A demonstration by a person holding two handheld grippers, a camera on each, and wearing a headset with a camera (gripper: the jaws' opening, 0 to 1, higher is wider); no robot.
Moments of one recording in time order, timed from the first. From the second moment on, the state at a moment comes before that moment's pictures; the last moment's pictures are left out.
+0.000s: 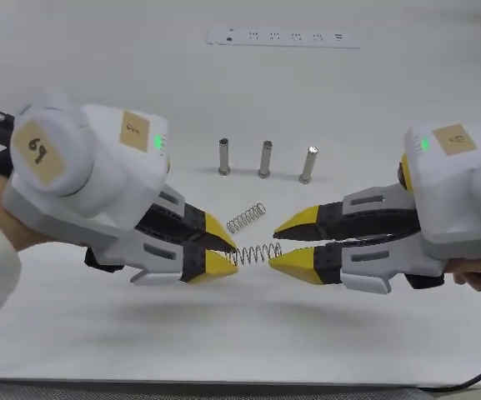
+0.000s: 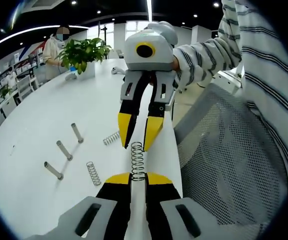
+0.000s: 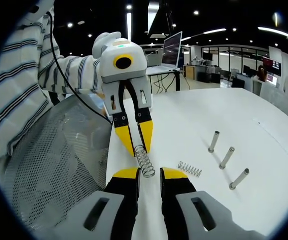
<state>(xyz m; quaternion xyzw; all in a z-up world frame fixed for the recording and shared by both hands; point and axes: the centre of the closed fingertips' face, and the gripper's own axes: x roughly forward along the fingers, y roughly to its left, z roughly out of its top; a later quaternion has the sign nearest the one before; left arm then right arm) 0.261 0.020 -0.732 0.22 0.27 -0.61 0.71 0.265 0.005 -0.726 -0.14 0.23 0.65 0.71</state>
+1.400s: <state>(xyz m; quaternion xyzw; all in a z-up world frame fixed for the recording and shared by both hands) 0.248 0.016 -0.745 0.22 0.29 -0.63 0.69 0.247 0.004 -0.730 -0.12 0.28 0.66 0.69</state>
